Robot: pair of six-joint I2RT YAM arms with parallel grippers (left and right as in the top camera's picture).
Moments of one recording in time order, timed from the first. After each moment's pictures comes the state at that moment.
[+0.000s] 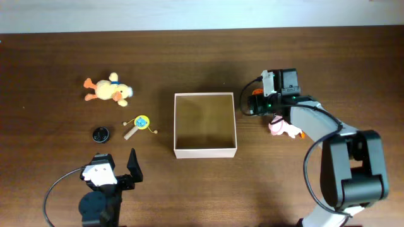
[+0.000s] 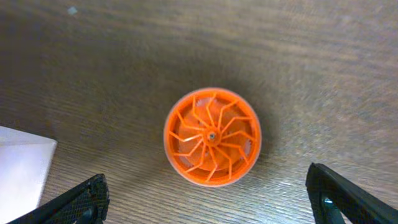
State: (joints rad) left arm 0.07 0.01 0.11 -0.35 0.02 -0.13; right arm 0.11 1.87 1.09 -0.24 -0.12 -0.06
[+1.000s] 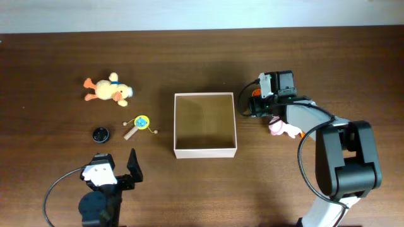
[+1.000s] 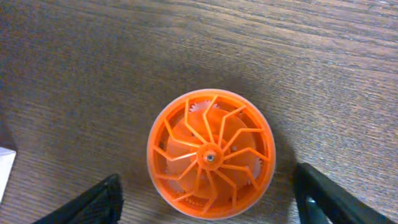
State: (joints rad) left arm 0.07 0.01 0.11 -0.35 0.02 -0.13; right arm 0.11 1.95 1.10 -0.18 -0.11 -0.08
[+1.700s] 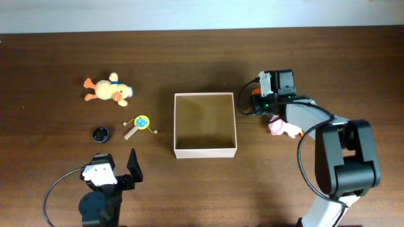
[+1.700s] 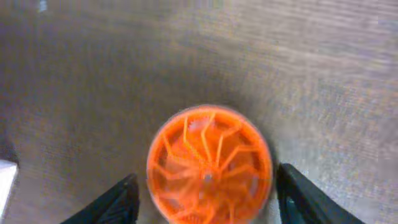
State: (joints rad) left arm 0.07 0.01 0.11 -0.35 0.02 -0.13; right arm 0.11 1.96 1.12 -0.16 -0.11 -0.07
